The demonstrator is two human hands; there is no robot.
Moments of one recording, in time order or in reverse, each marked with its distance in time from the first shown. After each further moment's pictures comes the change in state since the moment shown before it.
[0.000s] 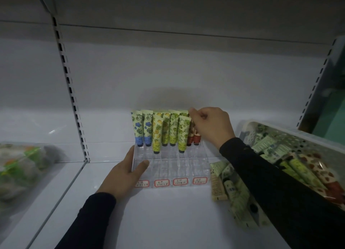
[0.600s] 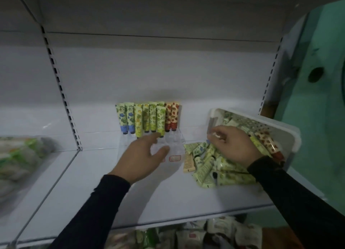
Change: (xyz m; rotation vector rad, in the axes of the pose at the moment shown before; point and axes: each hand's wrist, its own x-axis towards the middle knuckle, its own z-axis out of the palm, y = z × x) left_hand -0.066 0.100 0.027 0.249 0.000 0.302; right_hand -0.103 0.075 -0.108 -0.151 -0.208 0.039
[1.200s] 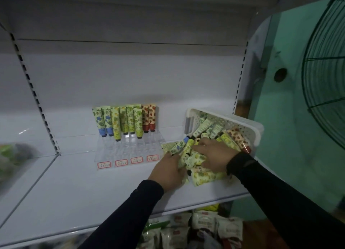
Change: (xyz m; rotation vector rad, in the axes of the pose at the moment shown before) left_hand 0.013 0.059 0.118 0.093 -0.329 0.035; right_hand -0.013 0.044 -0.012 -0.555 -0.526 -0.151
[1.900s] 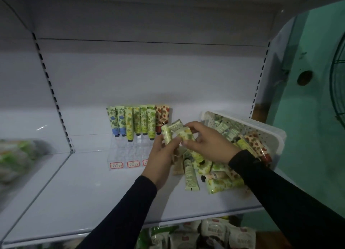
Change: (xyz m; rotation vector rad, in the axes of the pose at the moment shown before) left_hand -0.003 -0.014 -0.042 -1.338 0.314 -0.094; right_hand 0.017 -0.056 -0.047 0.719 0.307 -0.124
